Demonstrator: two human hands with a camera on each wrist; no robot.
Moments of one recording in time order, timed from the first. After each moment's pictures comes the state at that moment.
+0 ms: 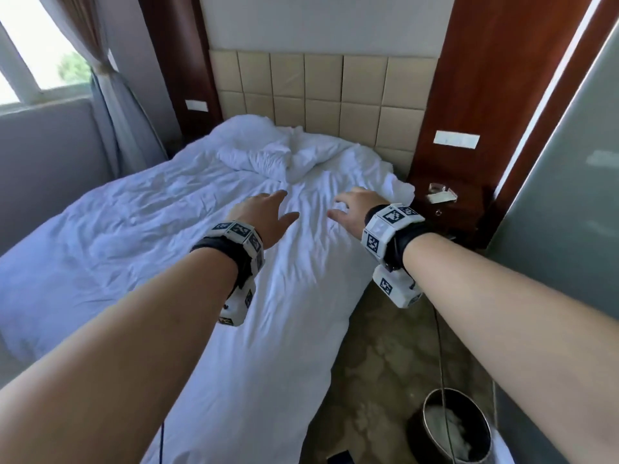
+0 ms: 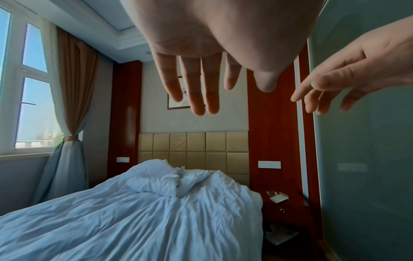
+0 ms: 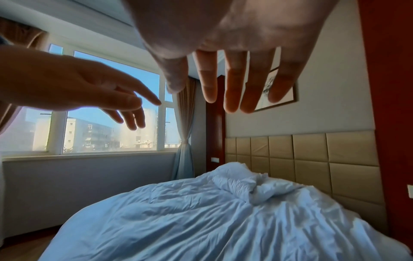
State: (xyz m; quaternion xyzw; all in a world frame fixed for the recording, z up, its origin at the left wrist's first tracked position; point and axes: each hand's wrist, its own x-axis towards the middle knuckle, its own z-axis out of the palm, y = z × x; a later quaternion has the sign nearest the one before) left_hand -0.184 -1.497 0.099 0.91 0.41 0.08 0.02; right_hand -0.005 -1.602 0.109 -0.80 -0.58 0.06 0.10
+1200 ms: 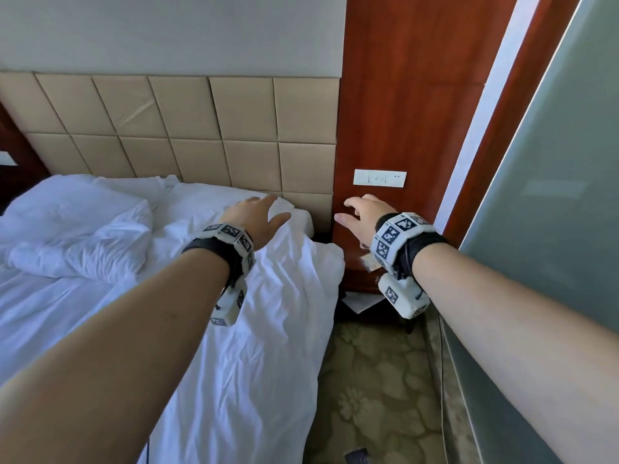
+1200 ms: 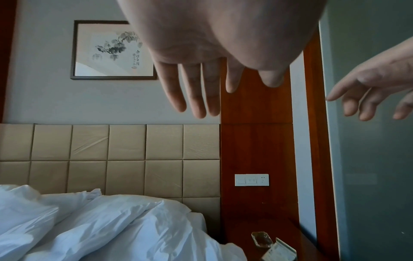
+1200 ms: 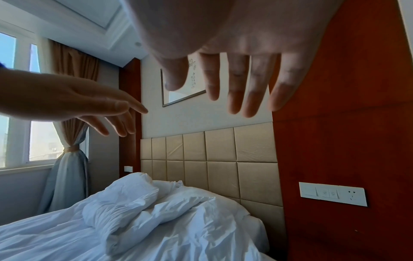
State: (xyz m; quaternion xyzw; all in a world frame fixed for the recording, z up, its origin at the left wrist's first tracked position) left_hand 0.477 -1.091 0.095 0.96 0.28 0.08 0.07; right_hand 0.620 -1.271 0.098 -0.90 -0.41 0.04 0.17
